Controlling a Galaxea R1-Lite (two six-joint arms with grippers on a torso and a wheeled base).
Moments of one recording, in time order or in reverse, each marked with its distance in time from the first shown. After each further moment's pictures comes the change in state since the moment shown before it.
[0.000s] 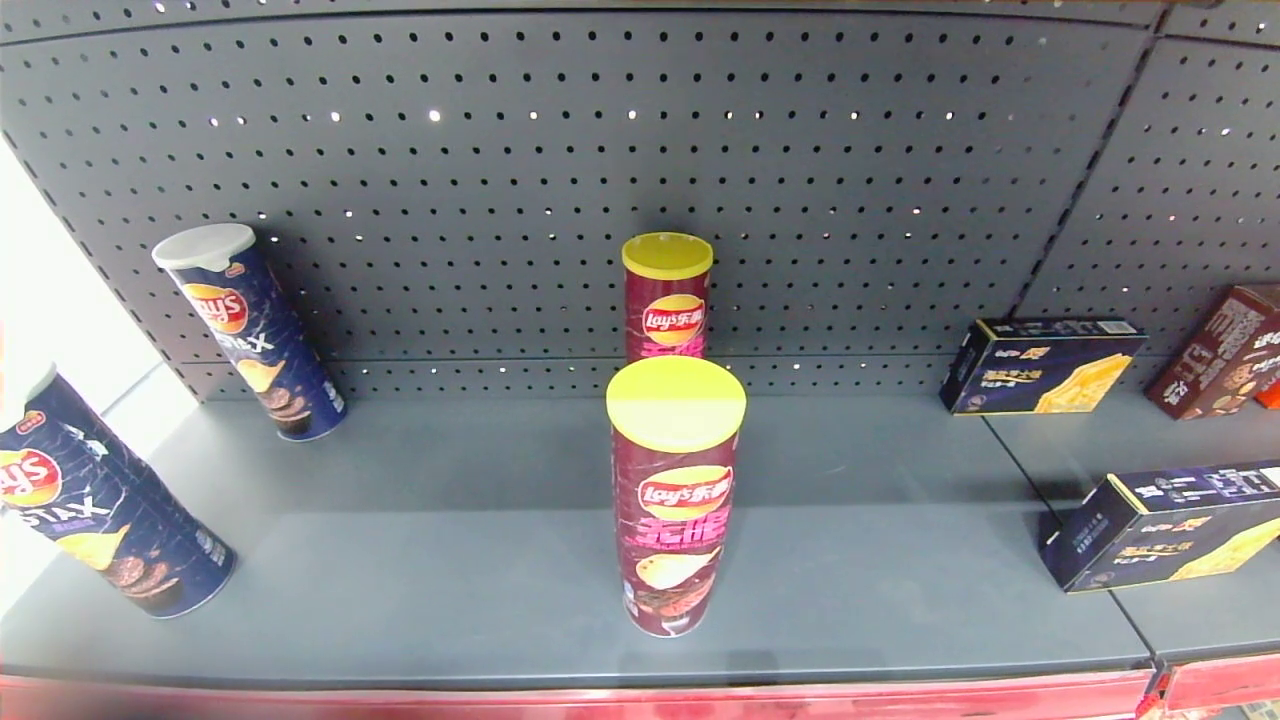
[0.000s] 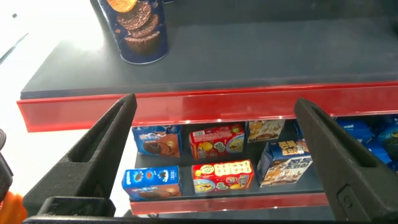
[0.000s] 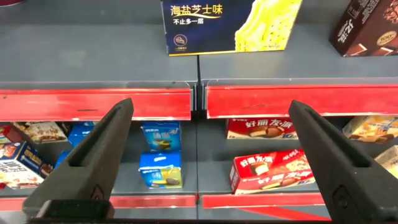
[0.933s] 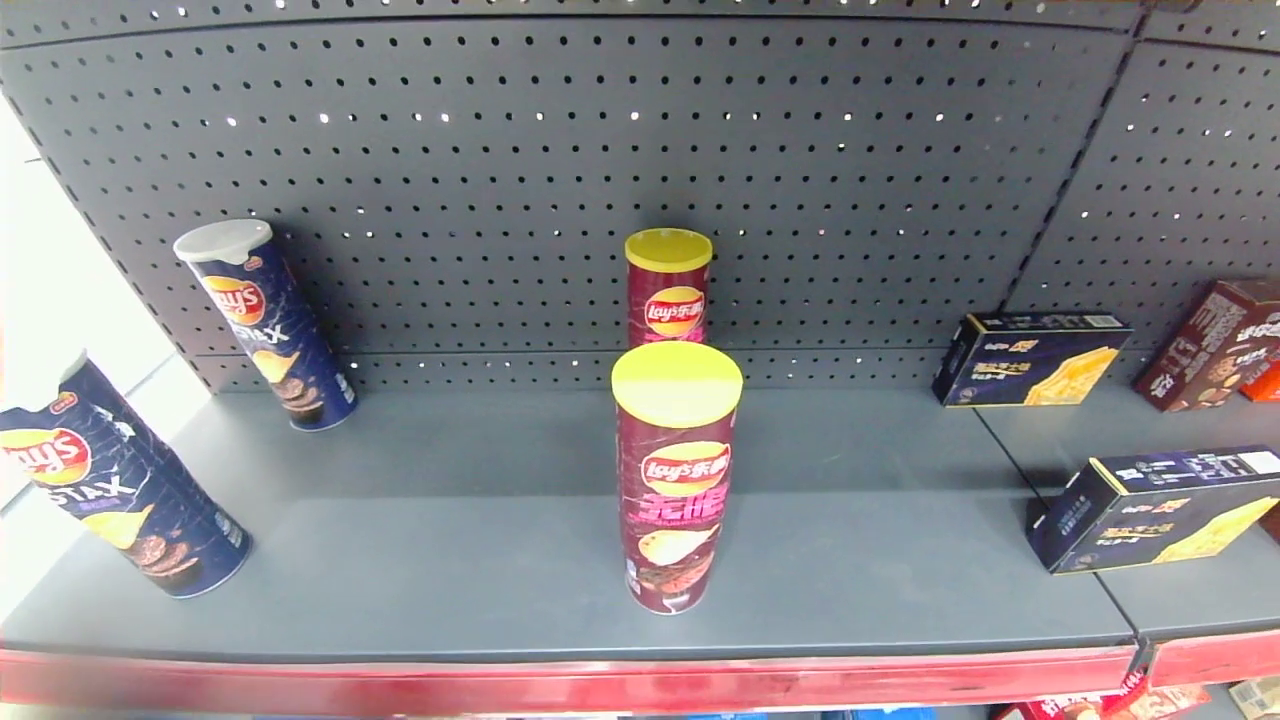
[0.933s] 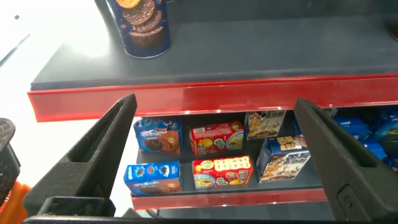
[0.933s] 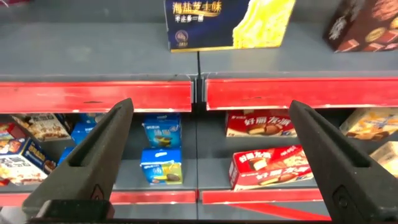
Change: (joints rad) left arm 0.000 0.000 0.000 0.000 0.000 0.000; right arm 0.000 -0.002 0.000 -0.001 0.000 -0.001
